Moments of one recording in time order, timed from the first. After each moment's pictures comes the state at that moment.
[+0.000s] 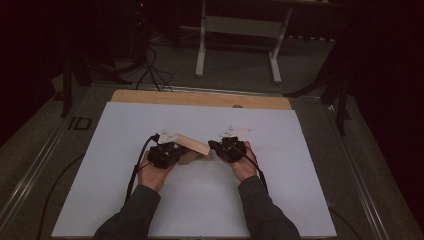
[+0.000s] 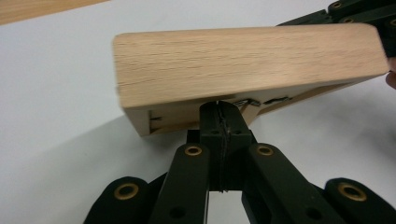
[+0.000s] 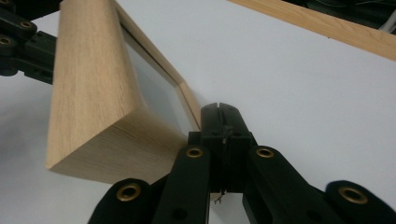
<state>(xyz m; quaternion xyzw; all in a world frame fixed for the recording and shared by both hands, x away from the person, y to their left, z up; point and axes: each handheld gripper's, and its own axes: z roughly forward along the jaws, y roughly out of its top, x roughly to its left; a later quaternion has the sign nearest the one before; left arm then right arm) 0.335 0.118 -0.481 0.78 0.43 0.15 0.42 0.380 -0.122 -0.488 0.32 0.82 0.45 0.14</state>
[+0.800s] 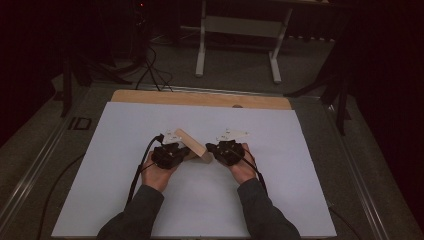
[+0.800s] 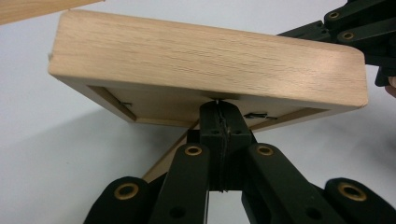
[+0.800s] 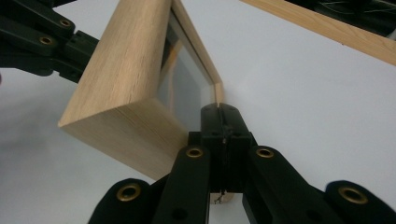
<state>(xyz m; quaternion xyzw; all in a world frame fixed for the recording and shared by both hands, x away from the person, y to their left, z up) 0.336 0.107 -0.481 0.79 0.42 0.15 0.42 0.369 -0.116 -0.485 0.30 0.83 0.44 0.14</state>
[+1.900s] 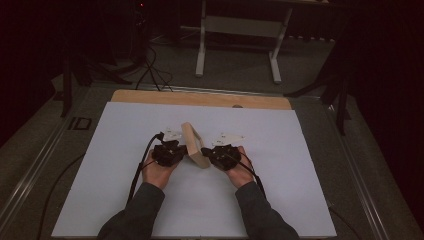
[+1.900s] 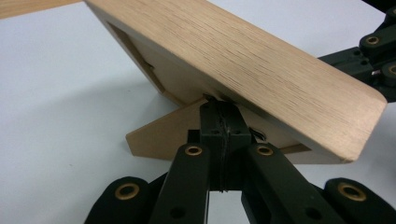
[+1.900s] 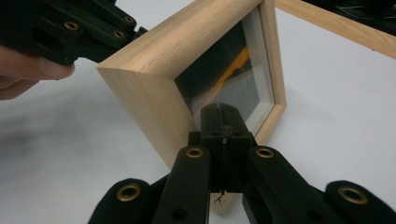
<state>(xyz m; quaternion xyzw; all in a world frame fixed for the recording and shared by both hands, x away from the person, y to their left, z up) 0.345 0.109 -0.484 0.79 0.43 0.14 0.41 0.356 -0.106 -0.486 0.28 0.84 0.45 0.13</state>
